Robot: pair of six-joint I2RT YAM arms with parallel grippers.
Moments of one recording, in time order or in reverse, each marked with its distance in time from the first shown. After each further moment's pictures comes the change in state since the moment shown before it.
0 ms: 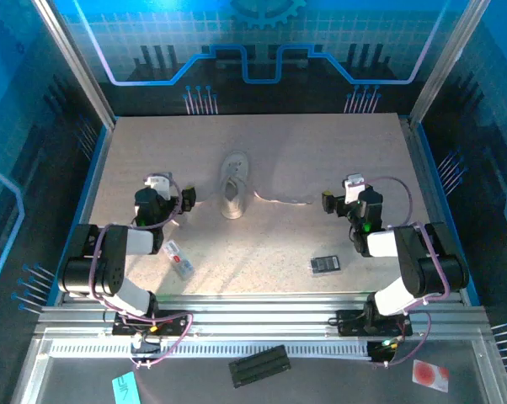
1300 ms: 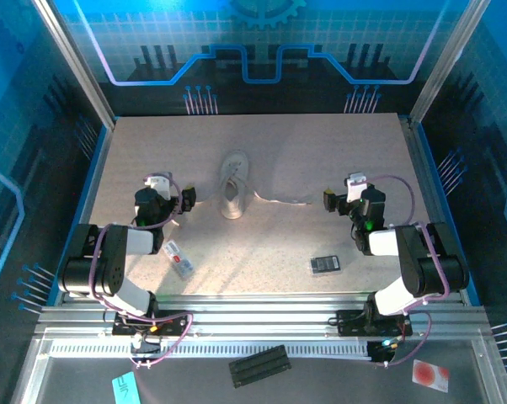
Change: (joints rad) left arm 0.000 0.000 0.000 0.000 0.000 0.000; right arm -0.027 0.000 0.013 -0.010 -0.040 0.002
